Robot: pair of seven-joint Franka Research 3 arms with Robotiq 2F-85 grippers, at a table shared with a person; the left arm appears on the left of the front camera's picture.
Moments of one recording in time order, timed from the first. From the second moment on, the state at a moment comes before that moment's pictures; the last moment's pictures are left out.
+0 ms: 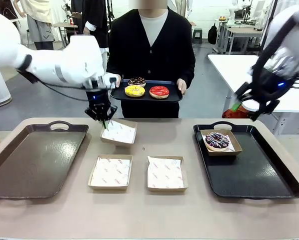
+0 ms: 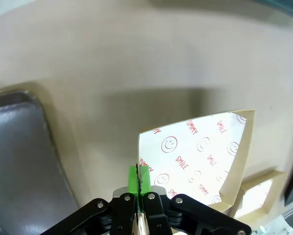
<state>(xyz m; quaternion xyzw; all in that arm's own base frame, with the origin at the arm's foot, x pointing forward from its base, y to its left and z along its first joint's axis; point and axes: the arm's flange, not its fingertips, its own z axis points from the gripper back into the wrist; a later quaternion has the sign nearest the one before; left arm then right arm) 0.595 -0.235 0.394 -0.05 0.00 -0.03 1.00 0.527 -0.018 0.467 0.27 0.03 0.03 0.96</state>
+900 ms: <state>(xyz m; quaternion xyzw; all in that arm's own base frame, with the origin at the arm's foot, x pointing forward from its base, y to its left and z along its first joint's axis) 0.563 -0.226 0.518 -0.05 -0.04 -0.03 1.00 0.442 -0.232 0.431 0.56 0.05 -0.07 0.83</state>
